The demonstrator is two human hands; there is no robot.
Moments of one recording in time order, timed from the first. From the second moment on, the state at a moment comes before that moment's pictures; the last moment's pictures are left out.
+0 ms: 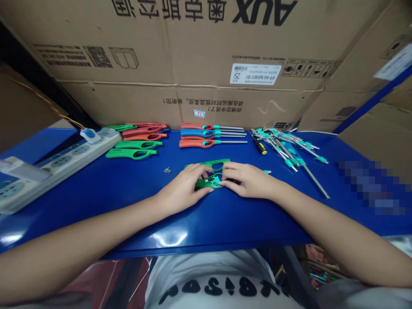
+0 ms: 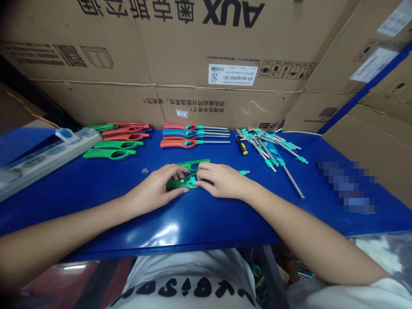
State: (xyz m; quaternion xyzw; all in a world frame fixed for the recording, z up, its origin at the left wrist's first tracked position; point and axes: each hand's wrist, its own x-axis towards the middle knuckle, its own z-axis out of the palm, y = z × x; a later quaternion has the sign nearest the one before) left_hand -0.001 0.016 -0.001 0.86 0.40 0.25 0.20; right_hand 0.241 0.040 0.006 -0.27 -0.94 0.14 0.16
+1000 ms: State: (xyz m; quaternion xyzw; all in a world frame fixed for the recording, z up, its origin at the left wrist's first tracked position) left_hand -0.002 0.017 0.001 0.89 0.35 0.23 0.17; right_hand 0.238 0.037 0.004 -0.31 -0.93 0.13 0.17
